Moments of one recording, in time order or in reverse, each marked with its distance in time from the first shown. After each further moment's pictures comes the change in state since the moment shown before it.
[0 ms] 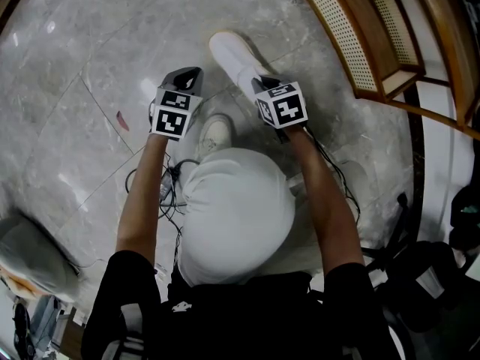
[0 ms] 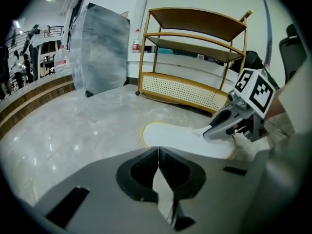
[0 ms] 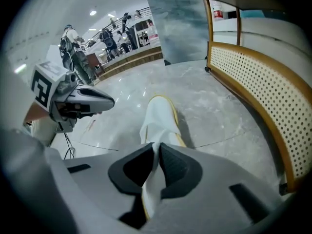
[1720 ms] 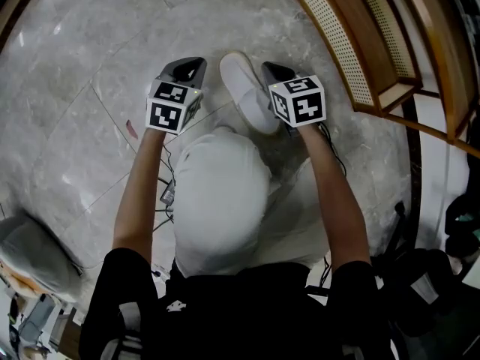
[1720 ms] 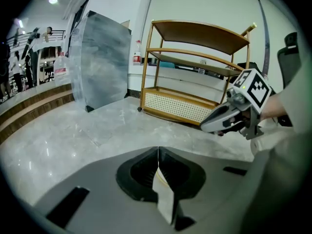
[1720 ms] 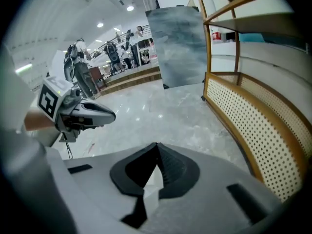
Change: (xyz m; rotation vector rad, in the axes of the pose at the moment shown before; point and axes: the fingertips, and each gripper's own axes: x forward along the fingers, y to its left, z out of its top) left arm -0.021 0.033 0.086 0.009 -0.088 -0.013; right arm -0.052 -0.020 0.108 -0.019 -0.182 -0.014
